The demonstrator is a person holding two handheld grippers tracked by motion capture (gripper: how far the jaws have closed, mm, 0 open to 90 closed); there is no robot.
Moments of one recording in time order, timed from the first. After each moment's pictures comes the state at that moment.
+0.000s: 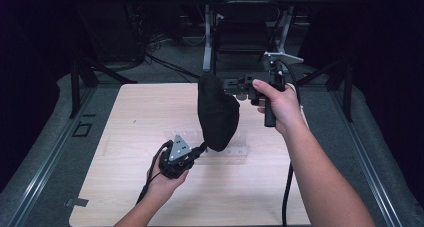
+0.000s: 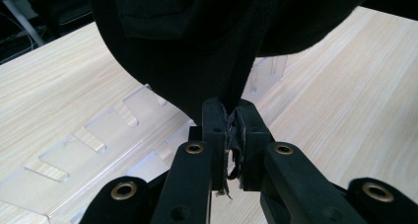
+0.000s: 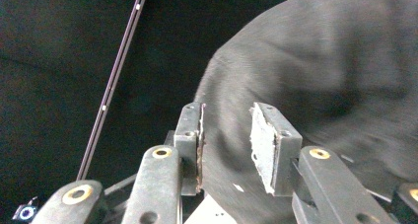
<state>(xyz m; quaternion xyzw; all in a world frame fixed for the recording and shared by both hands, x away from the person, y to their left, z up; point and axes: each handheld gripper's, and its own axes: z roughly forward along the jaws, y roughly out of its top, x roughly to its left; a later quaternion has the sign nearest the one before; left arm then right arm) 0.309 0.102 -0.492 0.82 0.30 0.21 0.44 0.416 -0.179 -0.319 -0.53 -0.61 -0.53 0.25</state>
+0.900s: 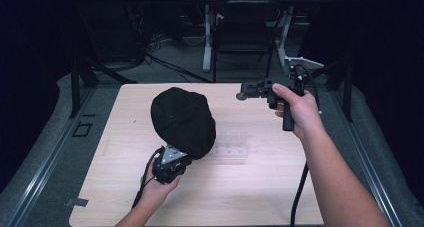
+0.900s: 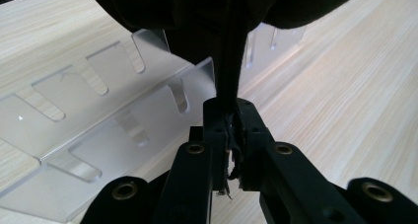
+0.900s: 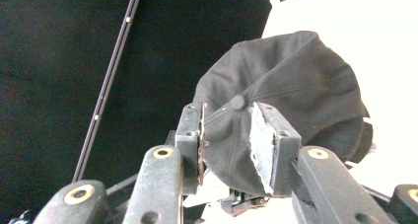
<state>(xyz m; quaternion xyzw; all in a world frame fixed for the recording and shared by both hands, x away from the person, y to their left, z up) 0.310 0.127 -0.527 0.82 0.33 0.19 0.42 0.408 -0.221 -0.326 -0.55 -0.60 -0.53 0.24</state>
